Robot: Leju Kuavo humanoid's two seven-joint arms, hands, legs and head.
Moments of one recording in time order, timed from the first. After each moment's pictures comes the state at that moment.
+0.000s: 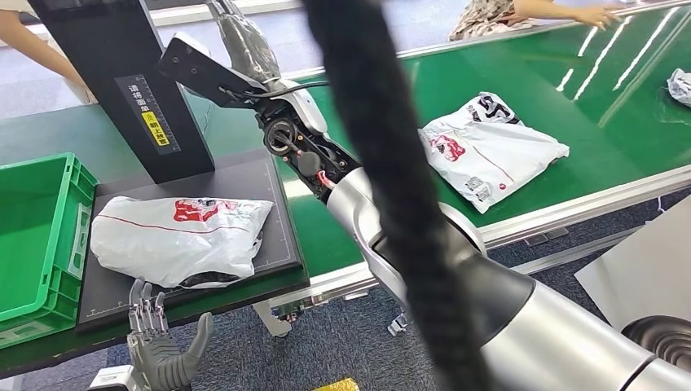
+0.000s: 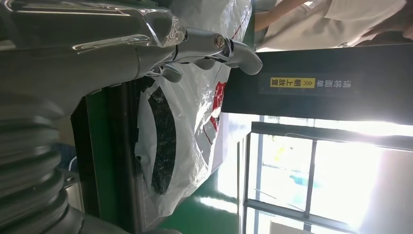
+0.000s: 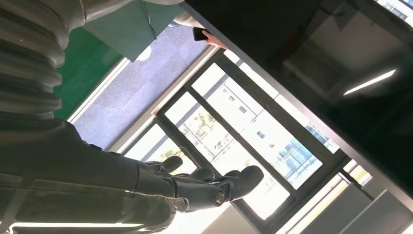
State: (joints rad) left arm -0.05 -0.28 -0.22 -1.25 -0.05 0.19 -0.70; right arm -1.21 0.18 0.51 -0.61 0.42 -0.36 -0.28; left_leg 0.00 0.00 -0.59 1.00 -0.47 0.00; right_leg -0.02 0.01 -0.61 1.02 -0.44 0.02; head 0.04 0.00
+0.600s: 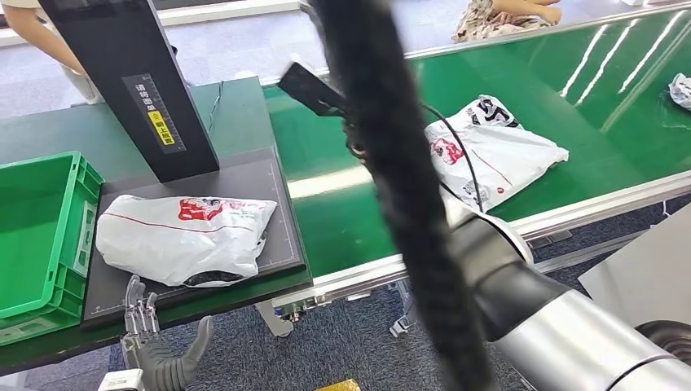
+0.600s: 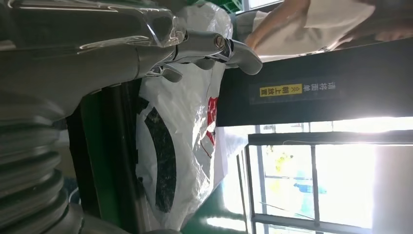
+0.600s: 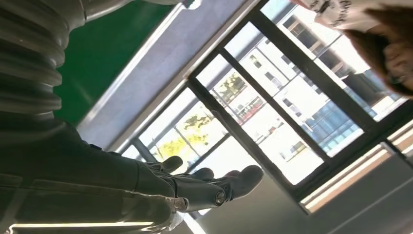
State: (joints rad) left arm -0.05 -0.25 -0.21 -1.28 -0.17 0.25 -0.70; right arm -1.00 -0.10 0.40 -0.75 0.44 -0.37 -0.38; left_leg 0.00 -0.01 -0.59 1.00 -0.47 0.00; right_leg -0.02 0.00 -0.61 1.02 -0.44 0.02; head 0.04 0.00
